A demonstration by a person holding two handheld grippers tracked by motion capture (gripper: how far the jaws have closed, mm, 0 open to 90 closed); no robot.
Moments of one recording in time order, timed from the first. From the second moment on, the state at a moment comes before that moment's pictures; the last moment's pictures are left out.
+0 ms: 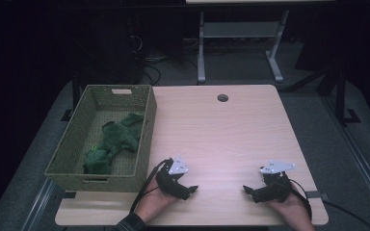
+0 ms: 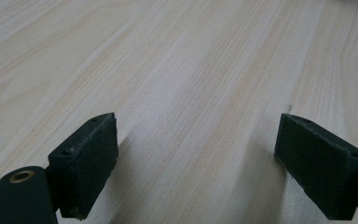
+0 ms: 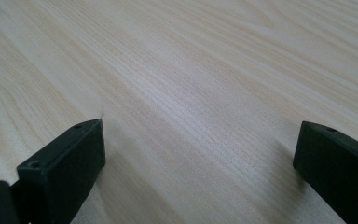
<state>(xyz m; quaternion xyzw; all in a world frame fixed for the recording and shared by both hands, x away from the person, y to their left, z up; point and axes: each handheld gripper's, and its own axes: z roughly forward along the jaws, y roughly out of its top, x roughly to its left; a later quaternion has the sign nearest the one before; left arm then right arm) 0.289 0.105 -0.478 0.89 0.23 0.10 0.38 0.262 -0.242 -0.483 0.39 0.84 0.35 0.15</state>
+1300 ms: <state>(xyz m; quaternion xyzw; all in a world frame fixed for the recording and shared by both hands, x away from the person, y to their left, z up) 0.297 0.115 -0.447 0.89 0.23 0.10 0.38 0.263 -0.242 -0.483 0.40 0.84 0.35 0.14</state>
